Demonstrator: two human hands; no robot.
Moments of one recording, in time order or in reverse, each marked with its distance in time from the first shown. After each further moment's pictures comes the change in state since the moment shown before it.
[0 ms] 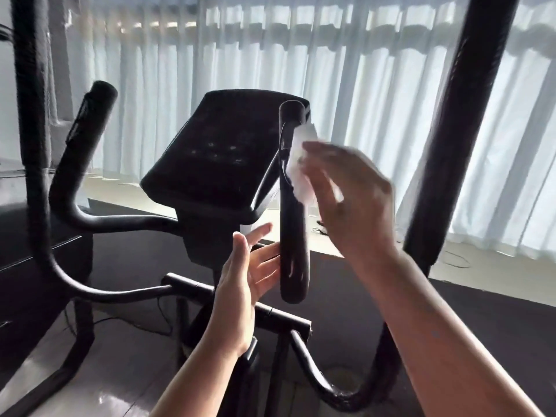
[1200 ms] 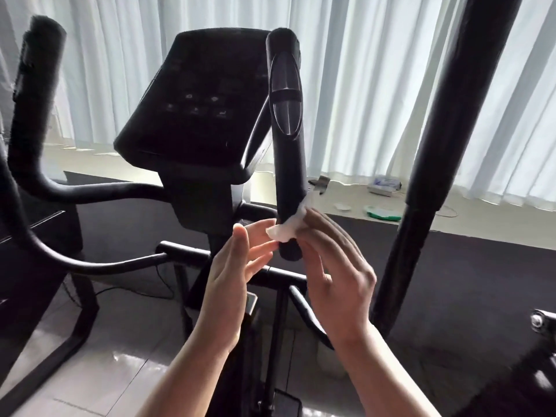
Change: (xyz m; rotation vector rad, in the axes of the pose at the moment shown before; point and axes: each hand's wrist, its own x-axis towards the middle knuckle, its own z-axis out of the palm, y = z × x) left_hand -0.027 -0.013 -0.017 0.222 0.004 0.001; right_hand -0.140 -0.028 0.015 0.070 0.089 0.281
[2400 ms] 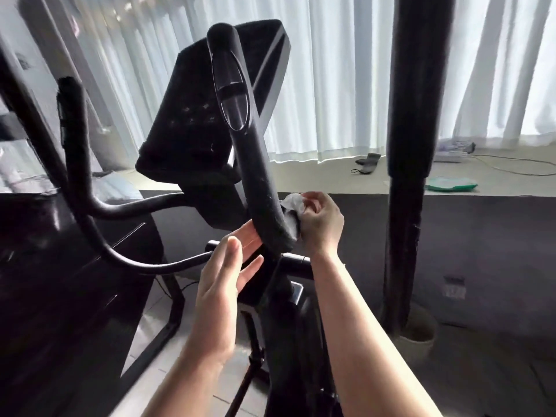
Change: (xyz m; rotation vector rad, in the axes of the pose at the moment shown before) left_hand -0.024 0.009 0.024 0.206 0.149 -0.060; right_hand 0.010 0.078 0.062 0.275 -0.086 1.090
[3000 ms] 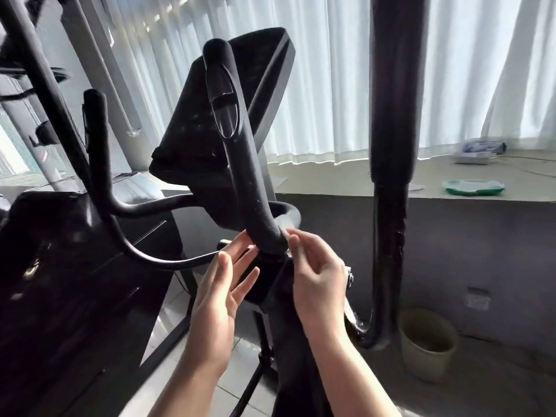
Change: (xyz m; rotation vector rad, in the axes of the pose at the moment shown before) left_hand -0.020 -0.002 0.014 0.012 0.043 0.034; right_hand -0.094 -0.028 -0.056 0.242 -0.179 -0.048
